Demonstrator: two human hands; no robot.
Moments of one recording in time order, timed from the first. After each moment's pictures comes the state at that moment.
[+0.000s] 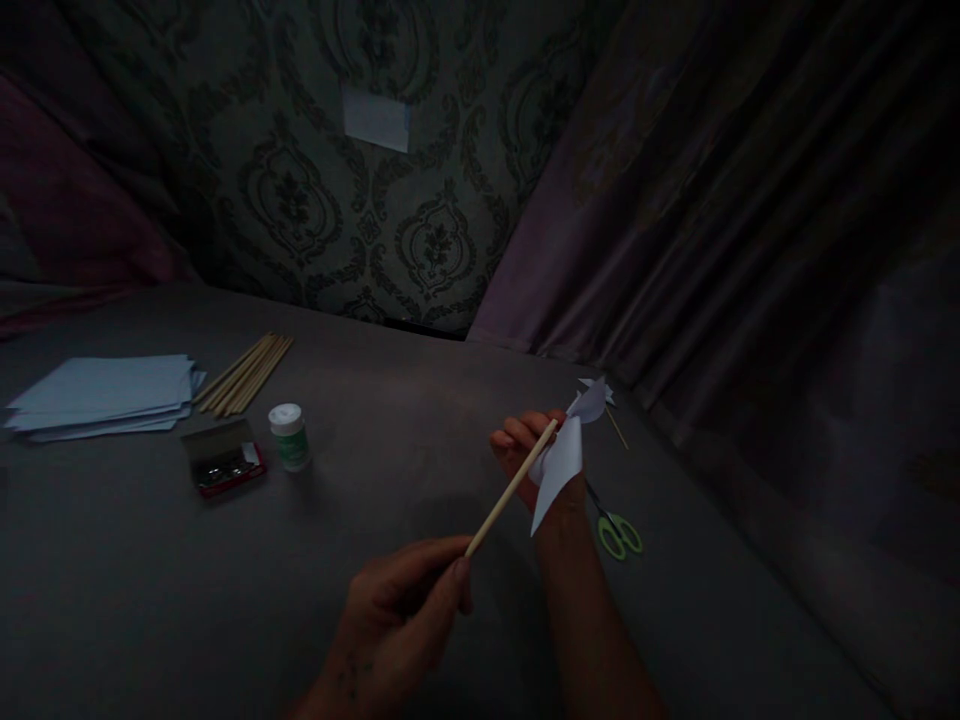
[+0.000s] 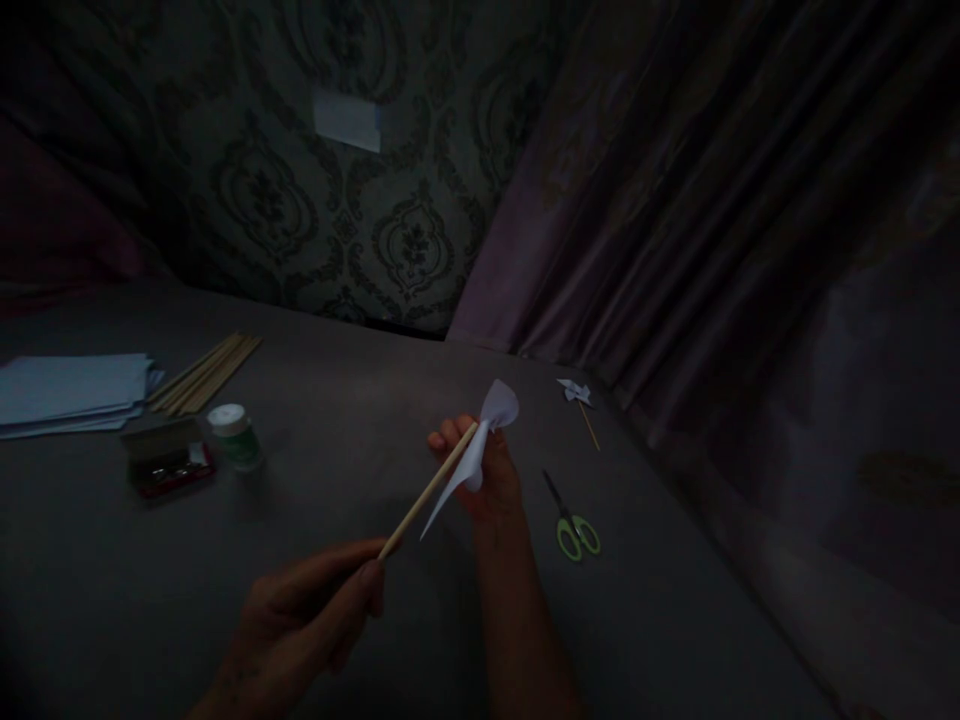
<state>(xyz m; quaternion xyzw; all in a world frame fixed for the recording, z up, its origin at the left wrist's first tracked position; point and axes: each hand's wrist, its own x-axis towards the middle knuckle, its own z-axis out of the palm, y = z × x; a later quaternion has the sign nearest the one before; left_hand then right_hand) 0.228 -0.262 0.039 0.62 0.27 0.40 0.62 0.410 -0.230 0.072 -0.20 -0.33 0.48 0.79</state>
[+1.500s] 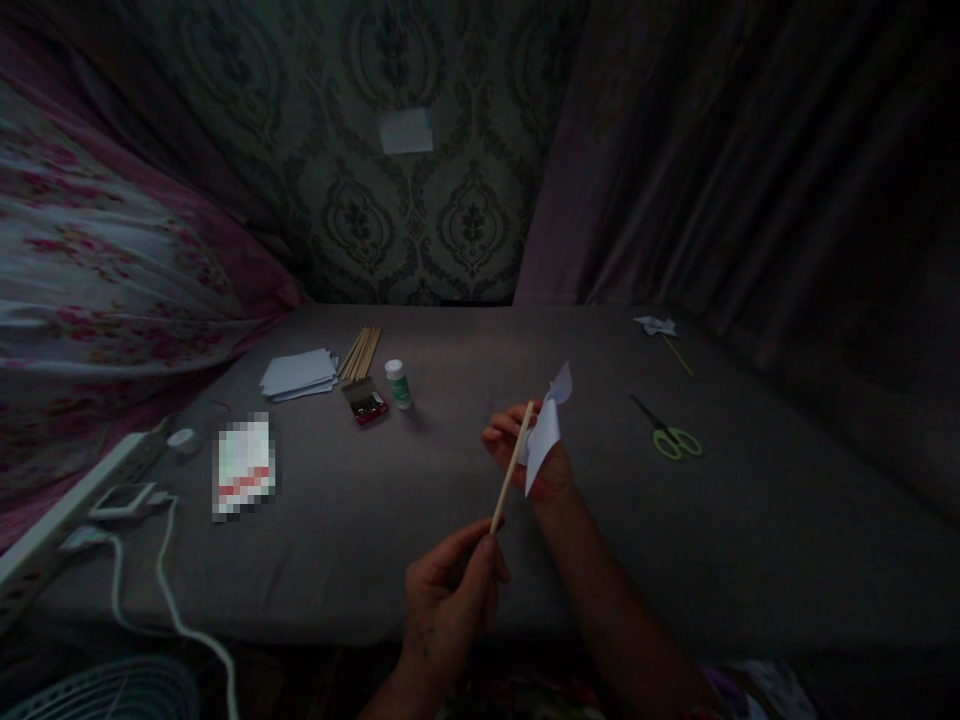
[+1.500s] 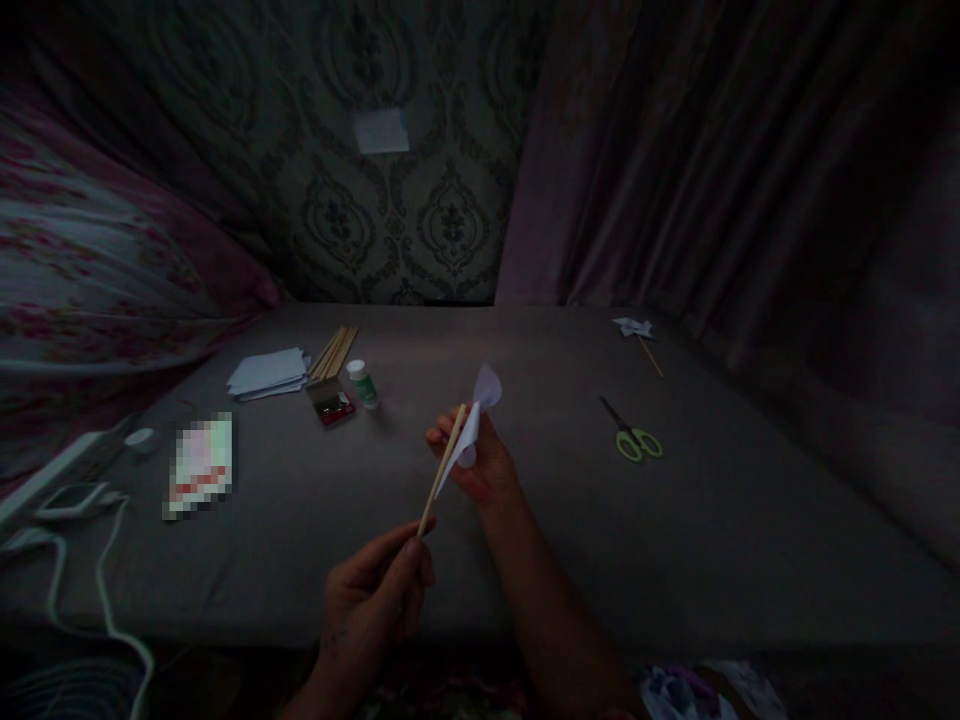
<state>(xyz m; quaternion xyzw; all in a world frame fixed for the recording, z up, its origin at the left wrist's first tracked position) 0.167 -0.359 0.029 0.44 0.40 0.42 0.69 0.314 -0.283 0.044 -0.08 -0.14 0.64 0.75</state>
